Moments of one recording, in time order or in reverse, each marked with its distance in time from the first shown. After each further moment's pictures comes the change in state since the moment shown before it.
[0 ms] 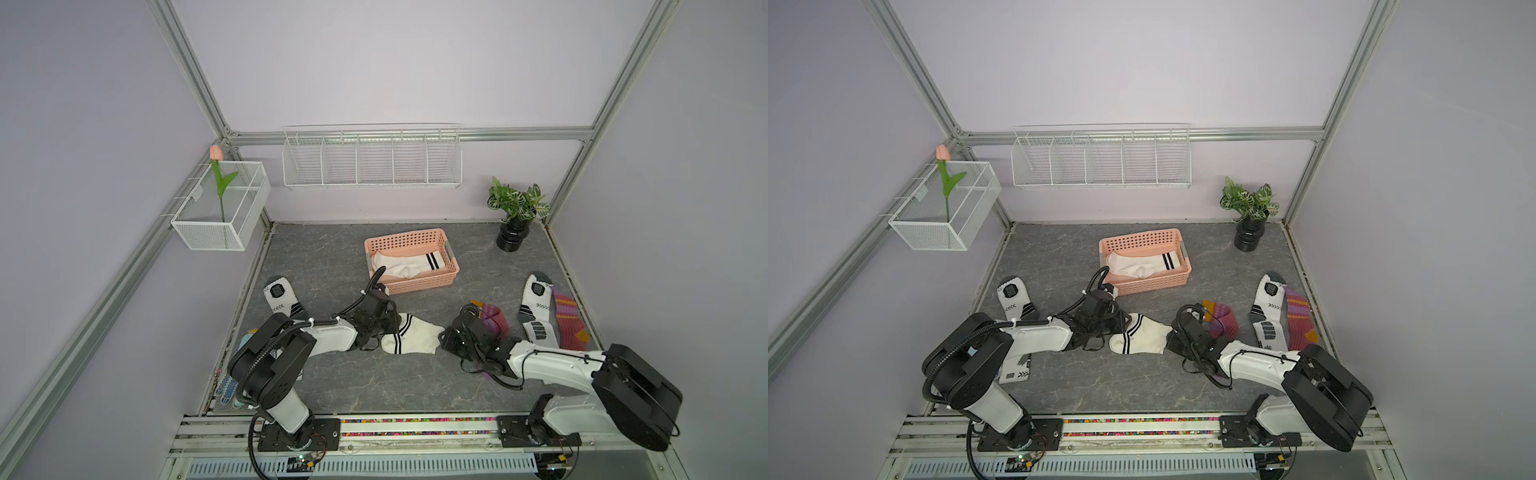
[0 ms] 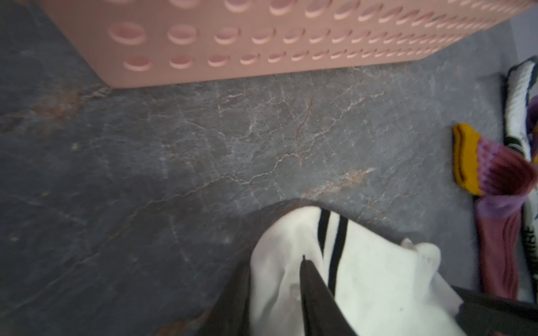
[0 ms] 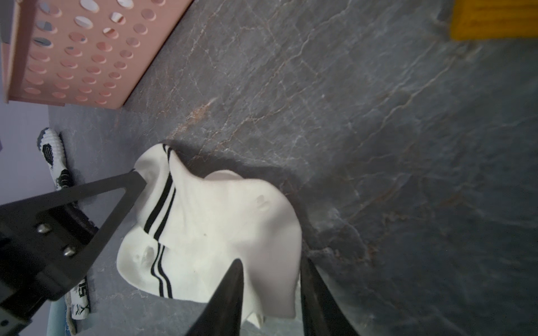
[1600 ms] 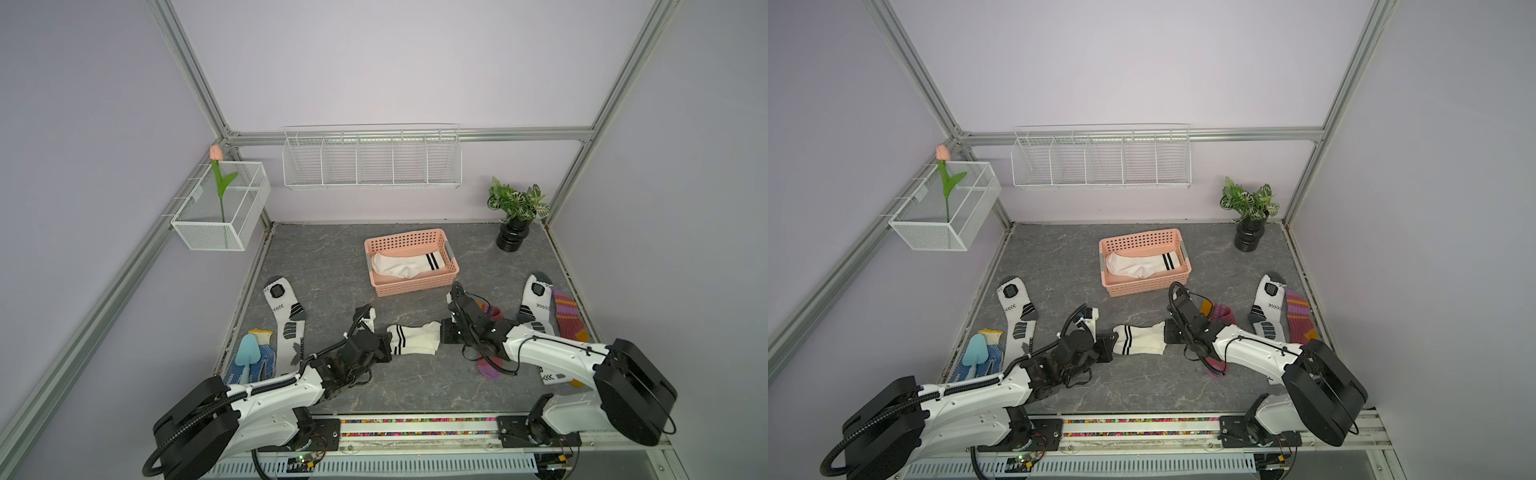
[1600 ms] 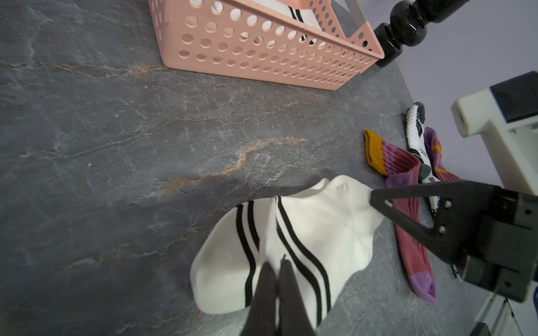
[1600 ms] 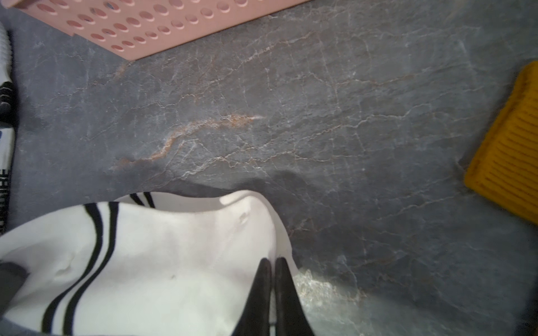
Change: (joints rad) left arm -0.283 -0.525 -0.355 0.088 -0.325 -0.198; right arm -0.061 0.044 0.194 -0.221 -0.037 -0.454
